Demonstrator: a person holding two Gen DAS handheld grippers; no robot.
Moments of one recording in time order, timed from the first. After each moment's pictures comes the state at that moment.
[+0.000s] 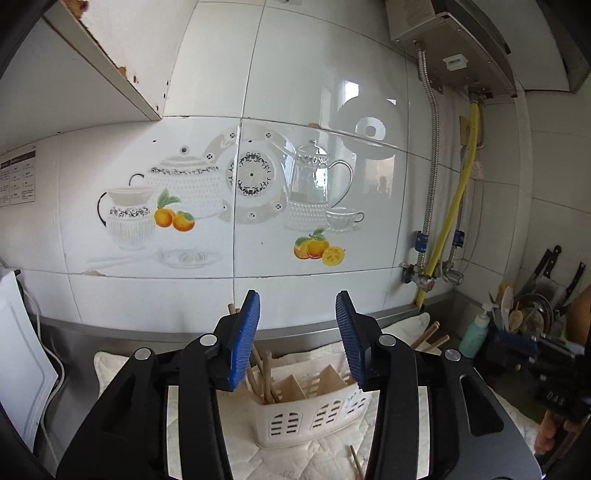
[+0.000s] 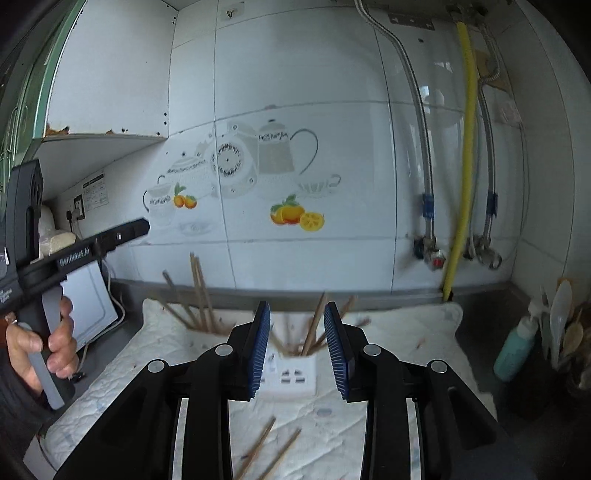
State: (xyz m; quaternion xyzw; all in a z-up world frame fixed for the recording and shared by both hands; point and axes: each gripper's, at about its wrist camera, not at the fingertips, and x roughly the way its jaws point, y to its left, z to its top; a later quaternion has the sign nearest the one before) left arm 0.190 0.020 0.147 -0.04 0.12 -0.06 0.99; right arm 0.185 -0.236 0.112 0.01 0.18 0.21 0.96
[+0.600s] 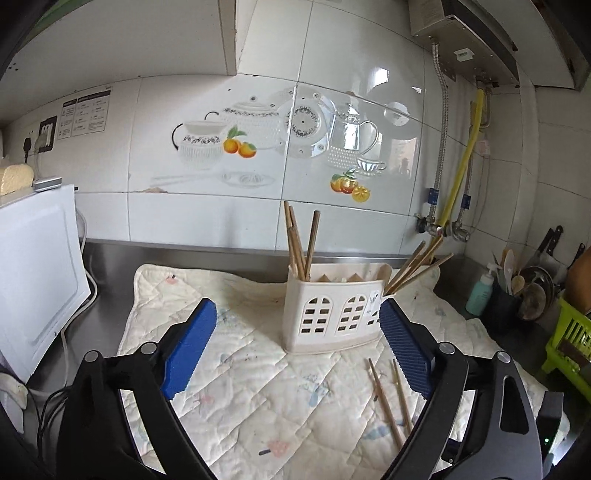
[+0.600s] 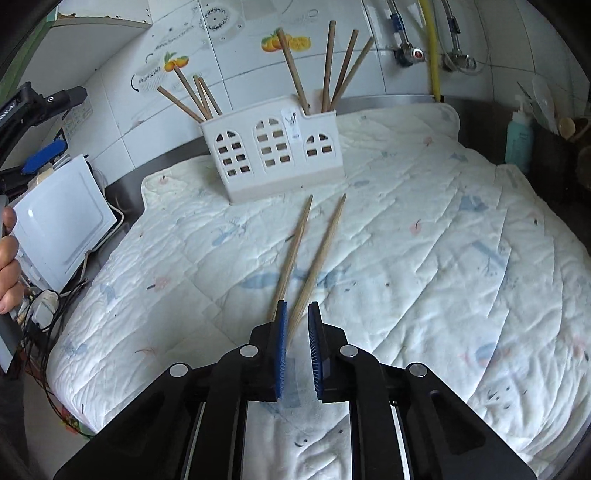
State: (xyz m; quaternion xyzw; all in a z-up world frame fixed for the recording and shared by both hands) left arm 0.080 0.058 0.060 -0.07 0.15 -0.01 0.99; right arm 0.075 -0.188 -0.074 0.07 0.36 0.16 0.92
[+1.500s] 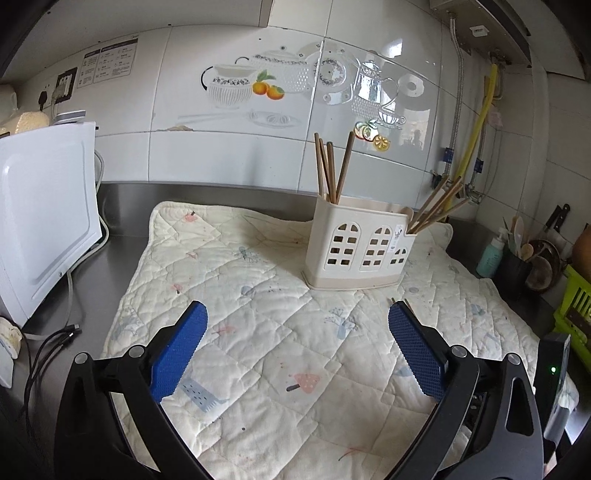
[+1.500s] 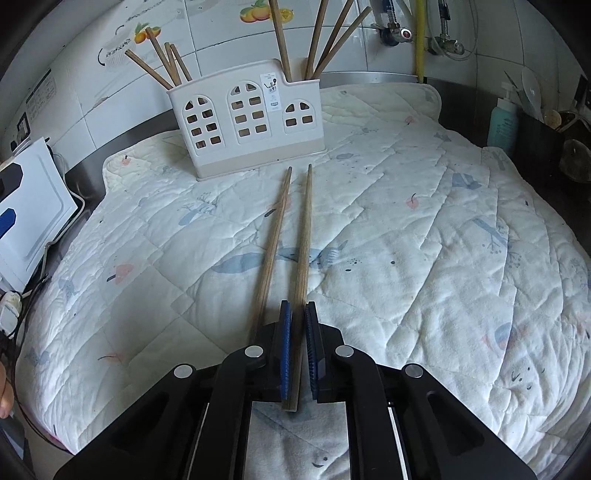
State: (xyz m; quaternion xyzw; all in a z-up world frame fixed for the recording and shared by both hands) left arm 0.056 0.081 -0.008 -0.08 0.22 0.00 0.97; right arm 0.090 -0.164 -0.091 0.03 0.39 0.09 0.92
